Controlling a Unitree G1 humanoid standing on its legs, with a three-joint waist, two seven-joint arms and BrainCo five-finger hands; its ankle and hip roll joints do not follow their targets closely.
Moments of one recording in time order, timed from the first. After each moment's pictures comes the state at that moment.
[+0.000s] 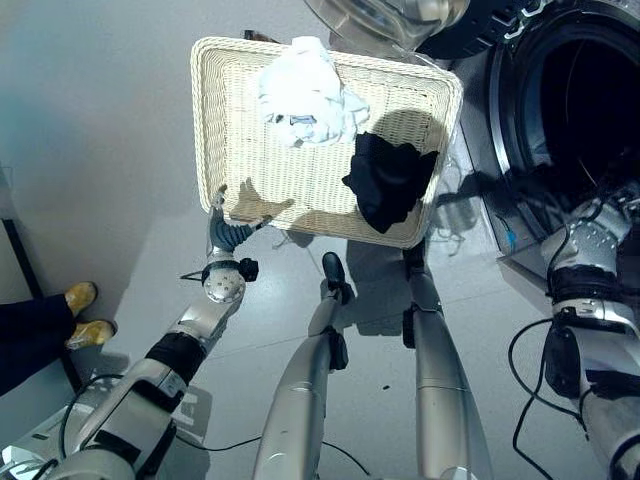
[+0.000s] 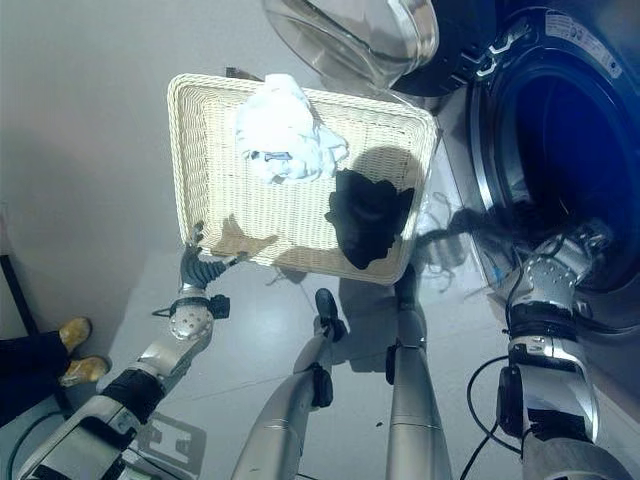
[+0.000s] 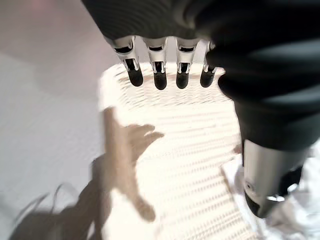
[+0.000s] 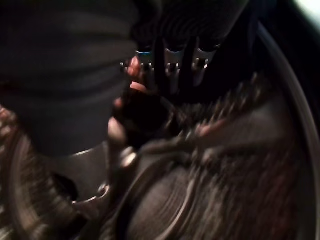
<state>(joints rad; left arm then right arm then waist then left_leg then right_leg) -0.60 0.54 -0.47 0.52 -0.24 -0.17 0.72 -0.82 -0.54 -0.25 0.74 1.98 -0.55 -0.01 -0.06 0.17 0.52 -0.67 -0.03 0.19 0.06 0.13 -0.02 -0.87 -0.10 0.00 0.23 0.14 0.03</state>
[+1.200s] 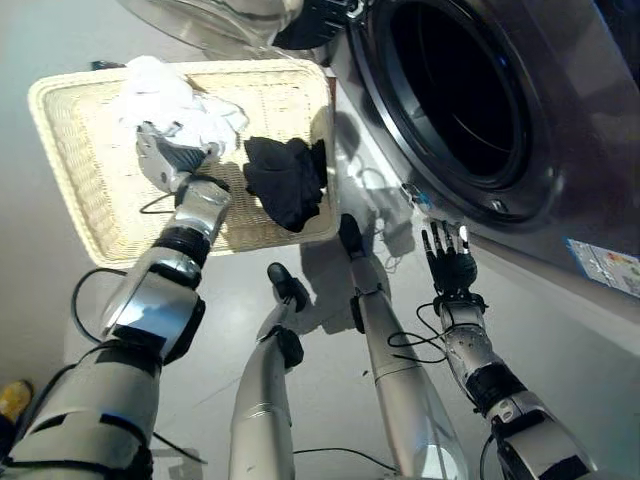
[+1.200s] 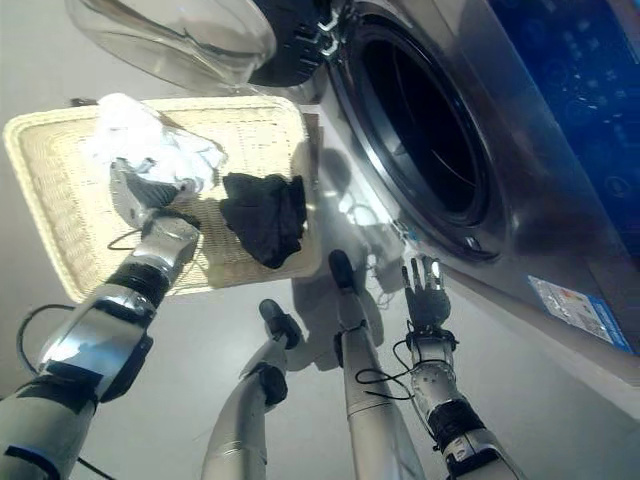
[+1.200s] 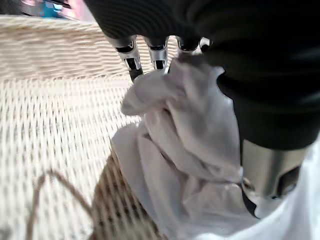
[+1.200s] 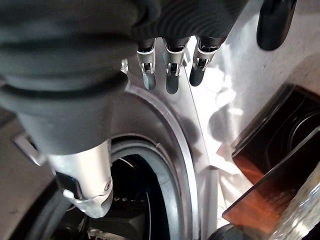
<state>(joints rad) -1.22 0.52 -0.43 1.15 -0.33 0.16 0.89 -0.41 -0.26 0.25 0.57 1.61 -0.41 0.17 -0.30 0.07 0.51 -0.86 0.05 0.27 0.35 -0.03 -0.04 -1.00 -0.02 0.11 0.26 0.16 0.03</state>
